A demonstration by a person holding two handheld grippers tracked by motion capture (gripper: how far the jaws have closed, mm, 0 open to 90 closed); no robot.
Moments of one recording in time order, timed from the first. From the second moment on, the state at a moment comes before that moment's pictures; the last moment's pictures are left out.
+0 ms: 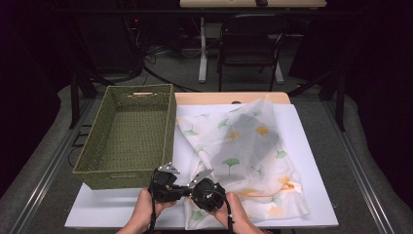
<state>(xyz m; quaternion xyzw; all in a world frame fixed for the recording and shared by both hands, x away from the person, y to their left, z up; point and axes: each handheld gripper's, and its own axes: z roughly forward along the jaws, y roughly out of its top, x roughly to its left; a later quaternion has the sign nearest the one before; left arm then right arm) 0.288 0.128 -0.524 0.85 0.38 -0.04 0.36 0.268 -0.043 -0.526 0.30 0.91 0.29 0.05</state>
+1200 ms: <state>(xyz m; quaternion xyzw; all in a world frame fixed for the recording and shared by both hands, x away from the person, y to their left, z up) 0.280 0.120 -0.509 0.87 0.33 -0.03 0.37 0.278 -0.053 -0.515 0.31 0.91 0.27 0.02</state>
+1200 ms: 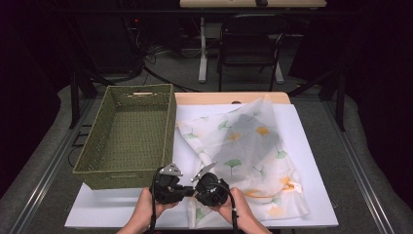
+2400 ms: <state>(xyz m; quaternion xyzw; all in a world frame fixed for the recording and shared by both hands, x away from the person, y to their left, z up) 0.284 0.128 -0.508 0.86 0.34 -0.02 0.37 0.292 -0.073 -0.523 0.35 0.90 0.25 0.04</state>
